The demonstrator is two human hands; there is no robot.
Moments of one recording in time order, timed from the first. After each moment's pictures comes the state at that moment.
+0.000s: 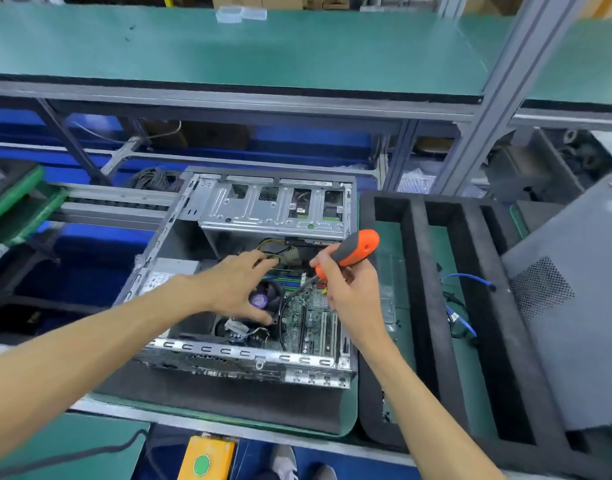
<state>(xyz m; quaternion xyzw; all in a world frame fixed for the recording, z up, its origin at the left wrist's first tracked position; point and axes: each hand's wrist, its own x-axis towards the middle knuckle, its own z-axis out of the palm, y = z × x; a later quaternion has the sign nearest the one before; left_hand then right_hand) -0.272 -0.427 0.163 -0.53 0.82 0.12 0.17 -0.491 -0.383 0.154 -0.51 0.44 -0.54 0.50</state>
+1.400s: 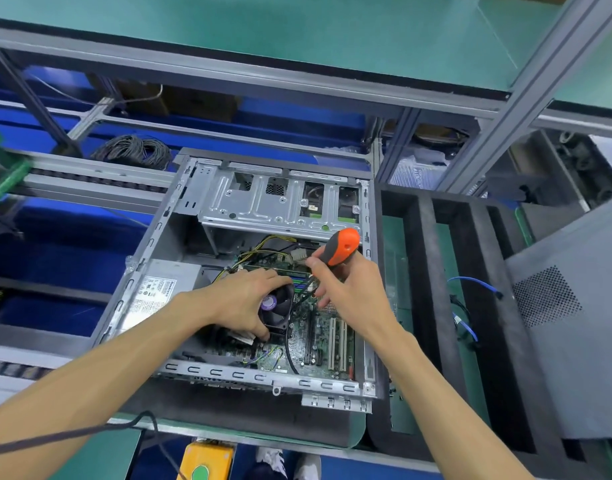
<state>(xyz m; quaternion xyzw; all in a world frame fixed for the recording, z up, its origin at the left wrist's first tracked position) -0.248 -0.451 0.091 -0.46 0.86 0.21 0.08 -0.474 -0.421 0.146 -0.62 0.55 -0.37 0.42</state>
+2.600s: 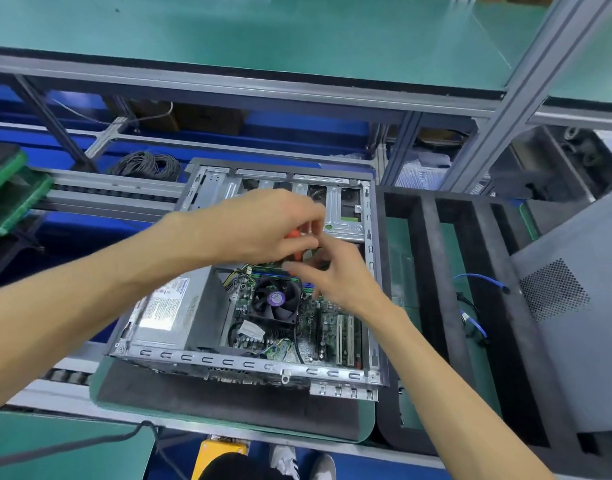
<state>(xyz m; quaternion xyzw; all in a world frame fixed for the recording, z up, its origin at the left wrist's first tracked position) -0.285 -0.455 0.266 -0.38 0.92 0.08 -0.04 -0.456 -0.433 0.165 -0.72 0.46 -0.32 0.40</state>
